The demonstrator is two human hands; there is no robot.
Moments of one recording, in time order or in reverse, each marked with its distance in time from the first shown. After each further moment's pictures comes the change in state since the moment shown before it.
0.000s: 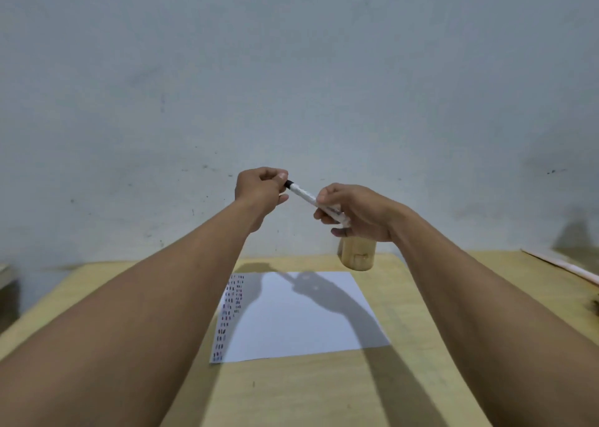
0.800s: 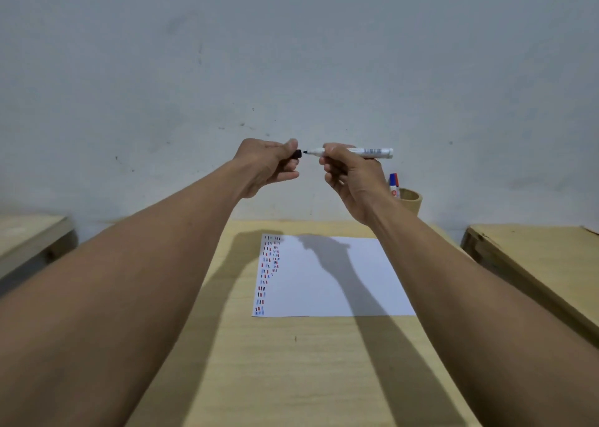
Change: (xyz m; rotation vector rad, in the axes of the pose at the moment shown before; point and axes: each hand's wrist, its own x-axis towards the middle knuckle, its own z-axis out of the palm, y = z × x) left_hand 0.001 -0.004 -0.072 0.038 -0.128 -0.133; right_hand 0.047 0.023 0.088 0.624 0.257 -0.288
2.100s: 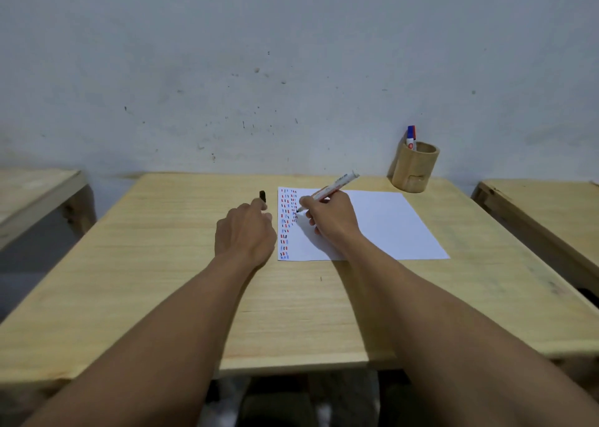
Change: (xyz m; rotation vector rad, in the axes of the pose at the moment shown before) left_hand -0.104 -0.155 -0.054 1.158 0.177 0.060; right_hand -0.055 0.144 0.000 -0.750 0.129 0.105
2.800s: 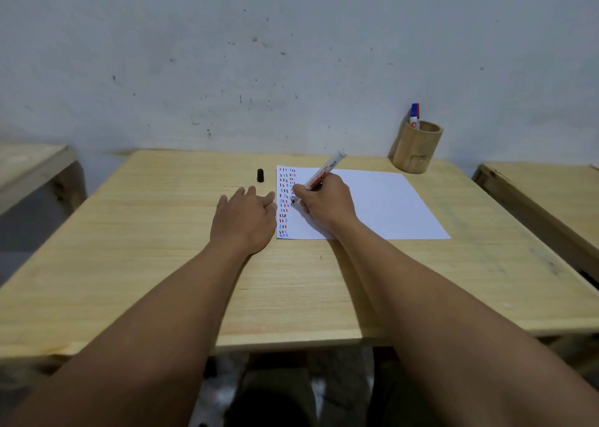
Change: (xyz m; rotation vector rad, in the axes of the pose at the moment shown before) left_hand 0.004 -0.020 0.021 0.179 -0.145 0.129; right_hand -0.002 0.011 0.012 -0.239 0.003 -0.110
